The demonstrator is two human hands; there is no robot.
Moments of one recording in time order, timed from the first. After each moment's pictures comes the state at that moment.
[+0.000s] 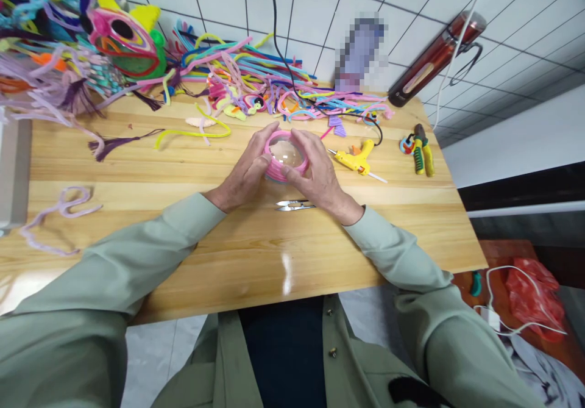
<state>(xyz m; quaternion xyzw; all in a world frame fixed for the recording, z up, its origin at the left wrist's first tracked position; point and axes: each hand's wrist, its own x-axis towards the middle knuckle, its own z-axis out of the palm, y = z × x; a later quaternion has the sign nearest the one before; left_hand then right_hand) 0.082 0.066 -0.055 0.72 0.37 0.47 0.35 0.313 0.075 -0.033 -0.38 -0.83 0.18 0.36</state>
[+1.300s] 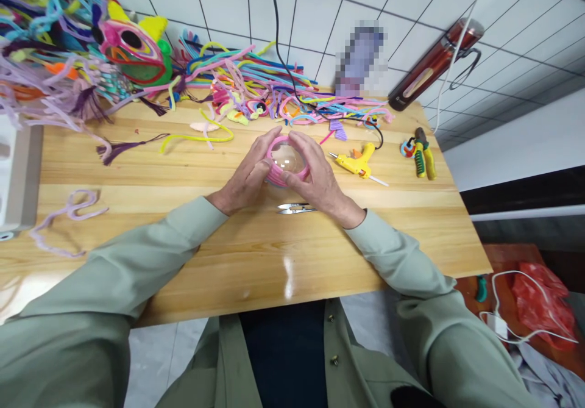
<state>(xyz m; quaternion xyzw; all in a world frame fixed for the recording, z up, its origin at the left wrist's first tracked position) 0.077 0.072 -0.065 0.76 0.32 0.49 0.29 0.313 0.080 -0.038 -0.35 -0.84 0.19 0.36</state>
